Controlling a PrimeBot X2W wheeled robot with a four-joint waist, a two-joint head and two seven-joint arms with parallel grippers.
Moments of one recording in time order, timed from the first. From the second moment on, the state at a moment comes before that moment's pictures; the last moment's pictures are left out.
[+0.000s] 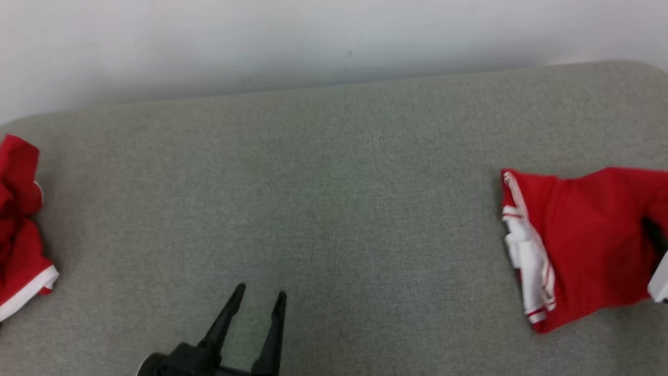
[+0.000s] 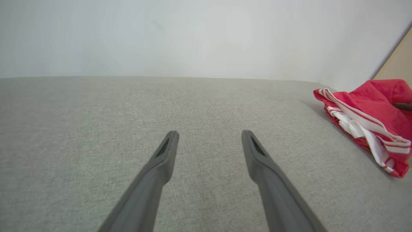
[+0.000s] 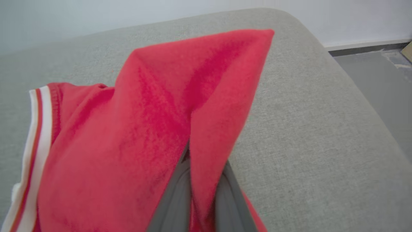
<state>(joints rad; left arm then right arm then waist) 0.03 0.05 -0.20 0.06 -0.11 -0.07 -0.26 -0.54 -0.48 0.27 0.69 0.77 0.13 0.21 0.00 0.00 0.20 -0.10</state>
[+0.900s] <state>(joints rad) -0.13 0.05 -0.26 0.07 -0.08 -0.10 -0.26 -0.97 -0.67 -0.09 1.14 0.28 0.13 -0.01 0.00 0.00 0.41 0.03</state>
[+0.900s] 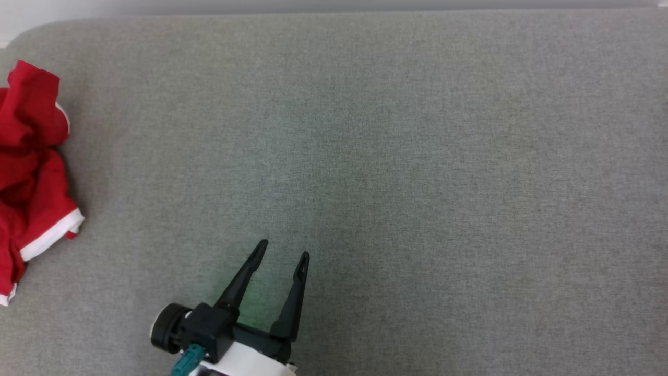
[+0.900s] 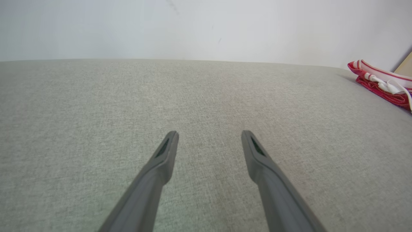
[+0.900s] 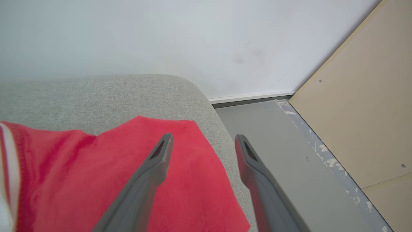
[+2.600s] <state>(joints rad) 0.20 0.05 -0.11 0.08 -0.15 -0.02 -0.26 0.10 -0.05 -0.15 0.29 0.09 0.13 -0.26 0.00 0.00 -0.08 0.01</state>
